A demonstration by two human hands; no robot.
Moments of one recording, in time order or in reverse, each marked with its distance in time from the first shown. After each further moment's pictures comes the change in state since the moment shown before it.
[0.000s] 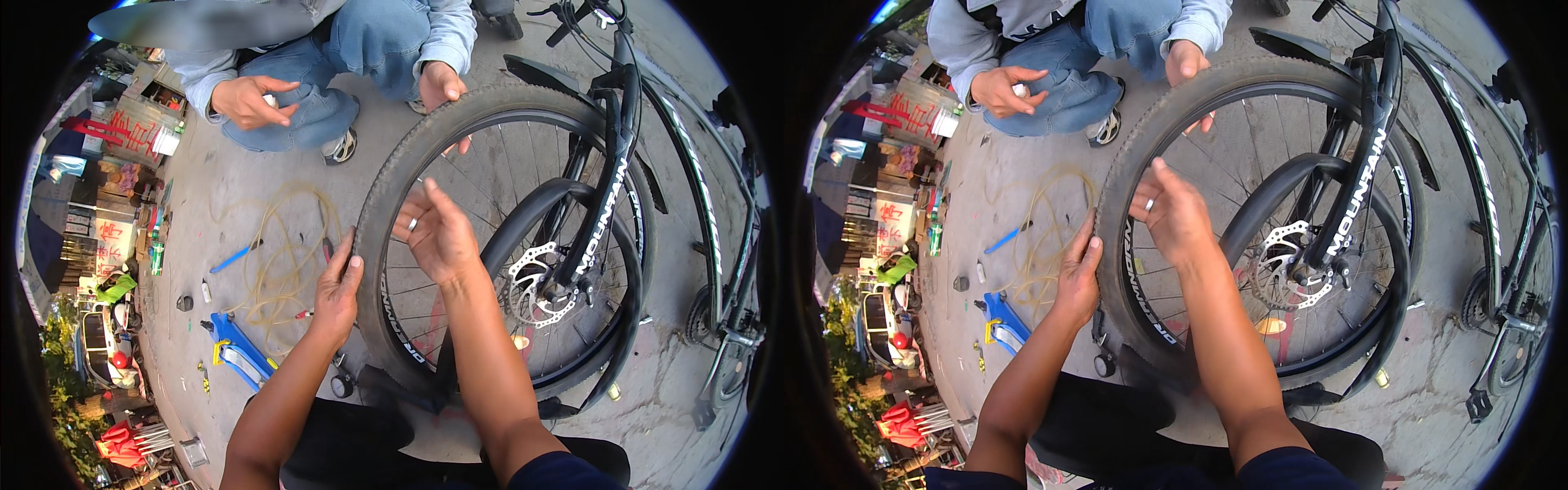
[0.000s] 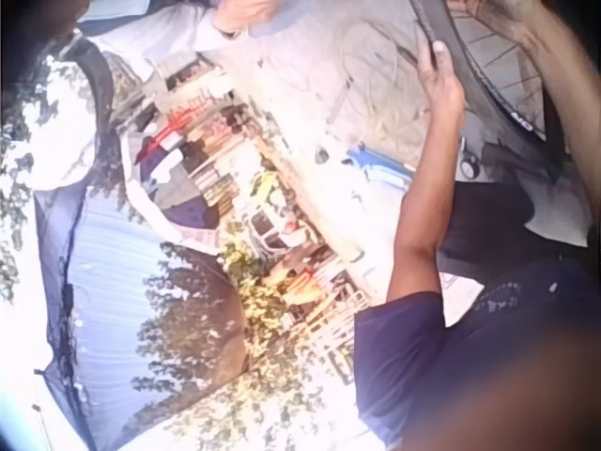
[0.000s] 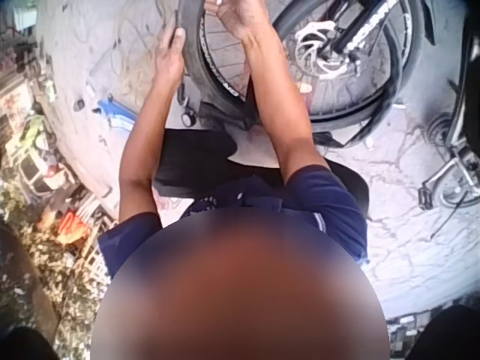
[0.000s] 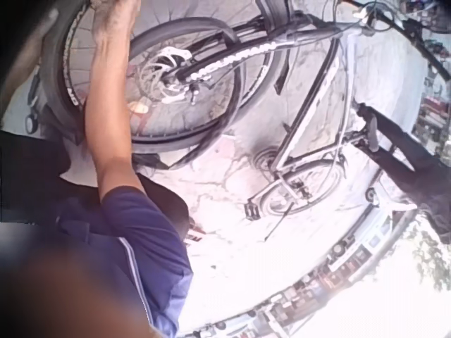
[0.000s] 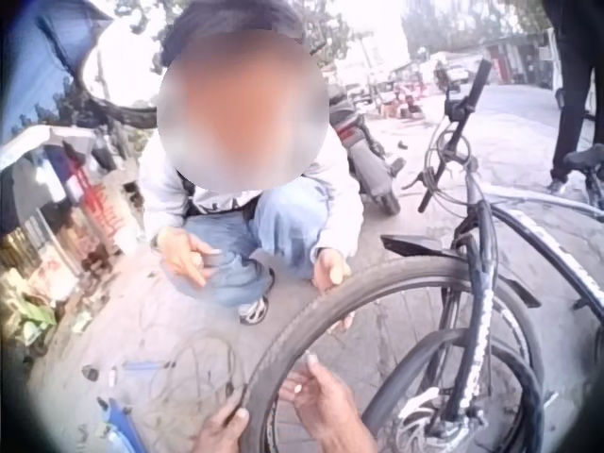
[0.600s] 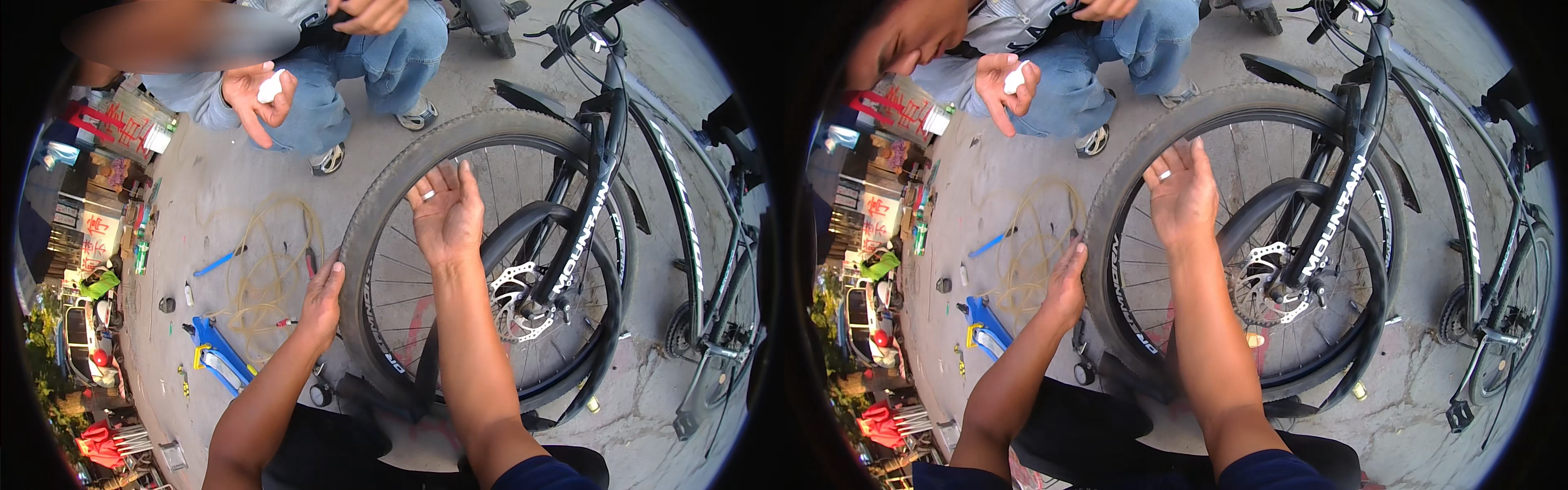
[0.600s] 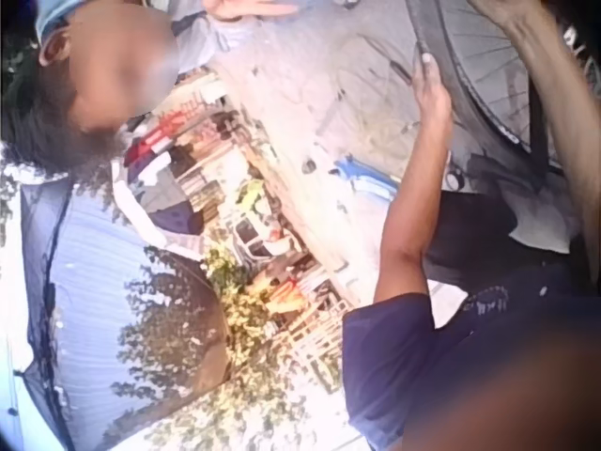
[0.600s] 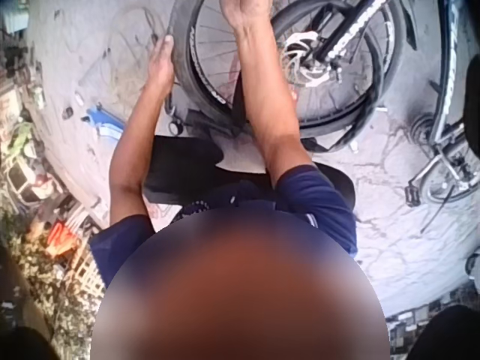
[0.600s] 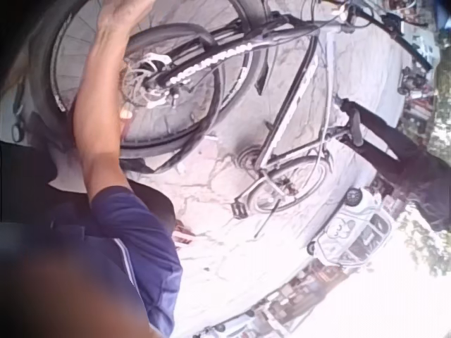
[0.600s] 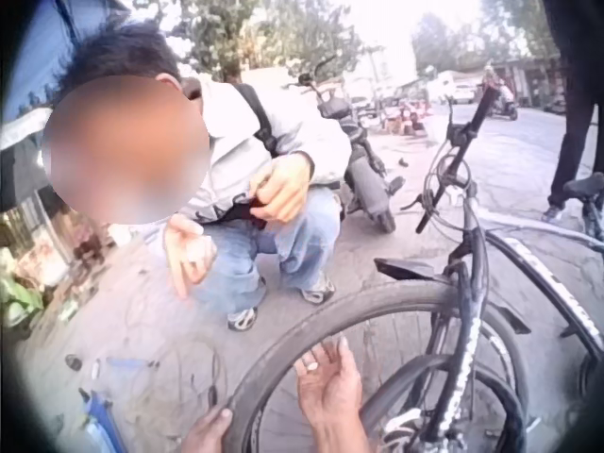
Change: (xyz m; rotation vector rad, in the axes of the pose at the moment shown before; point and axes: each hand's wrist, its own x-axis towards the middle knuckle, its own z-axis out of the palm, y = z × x) left_hand 0.008 0.001 0.005 -0.074 0.034 -0.180; right_hand 0.031 -0.038 0.010 0.250 0.043 -0.317
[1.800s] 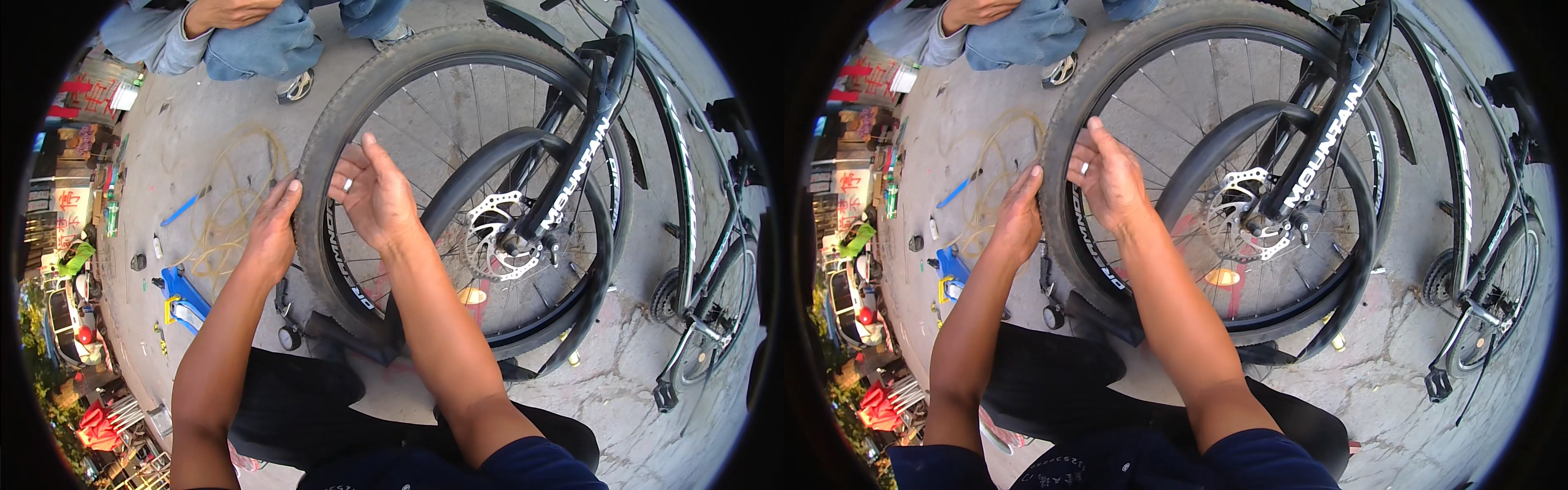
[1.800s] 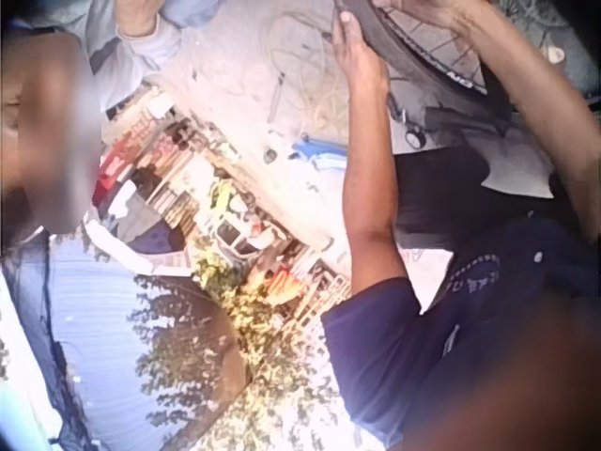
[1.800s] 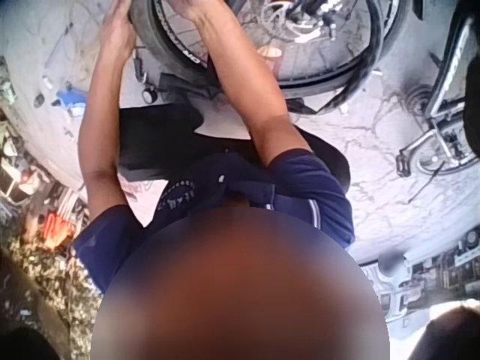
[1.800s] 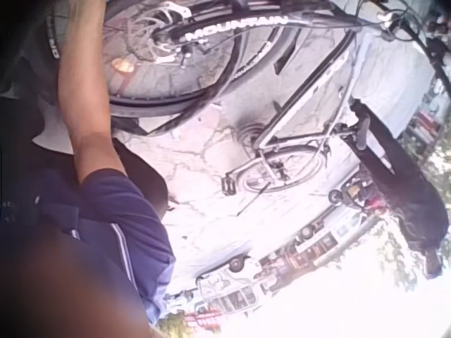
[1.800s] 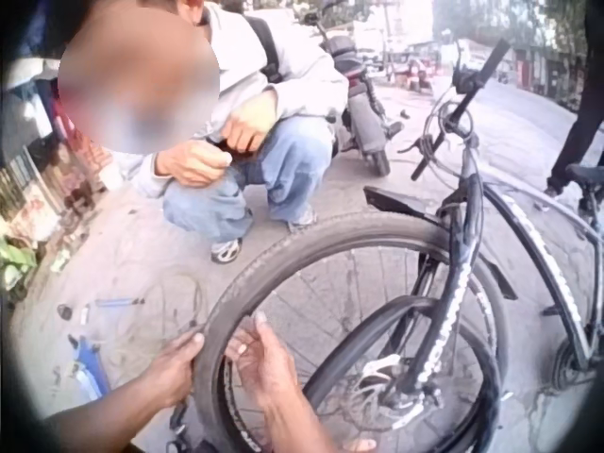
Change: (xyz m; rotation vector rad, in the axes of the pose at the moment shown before) left_hand 0.021 -0.019 -0.013 -0.297 -0.032 -0.107; right_hand -0.064 0.044 -0.034 -0.213 0.021 0.431
